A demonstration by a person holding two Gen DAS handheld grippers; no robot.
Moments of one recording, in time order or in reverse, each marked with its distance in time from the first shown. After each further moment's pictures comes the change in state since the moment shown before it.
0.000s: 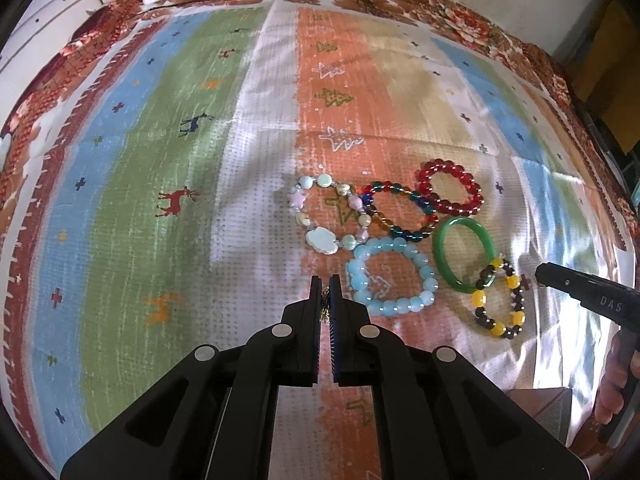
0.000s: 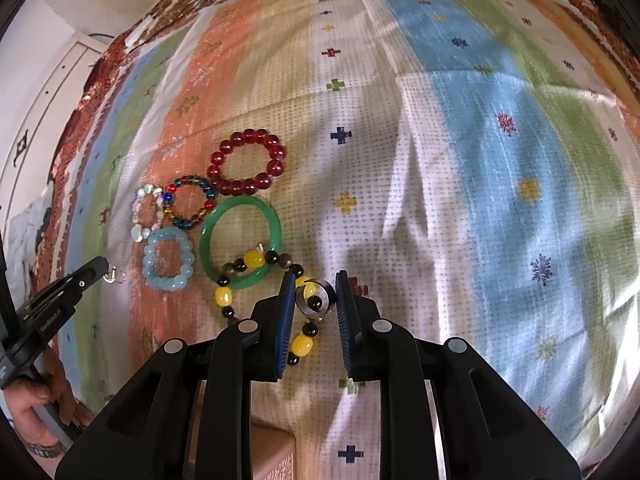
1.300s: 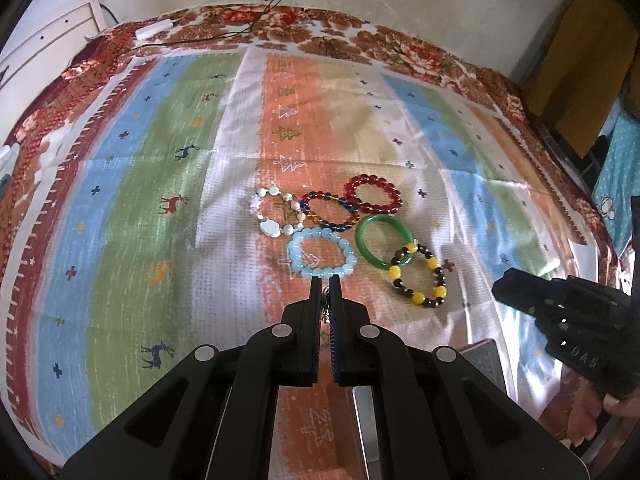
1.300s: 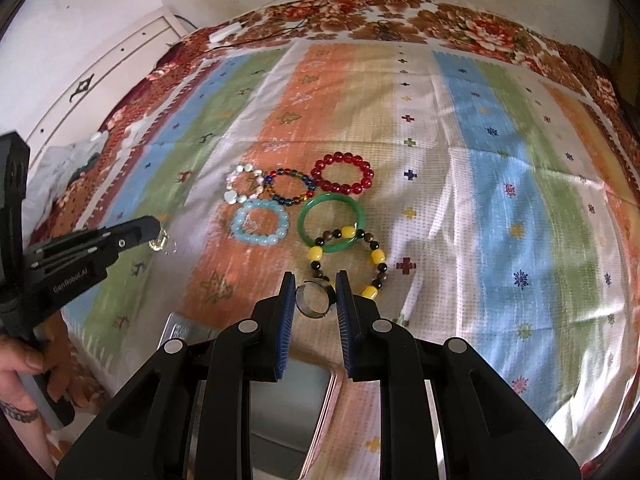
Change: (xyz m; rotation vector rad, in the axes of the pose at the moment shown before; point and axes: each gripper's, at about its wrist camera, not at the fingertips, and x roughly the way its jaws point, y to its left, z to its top) left arm -0.078 -0.031 -0.043 0.025 -0.139 -0.092; right arm -0.079 0.064 -0.067 -0.264 -0.186 0.010
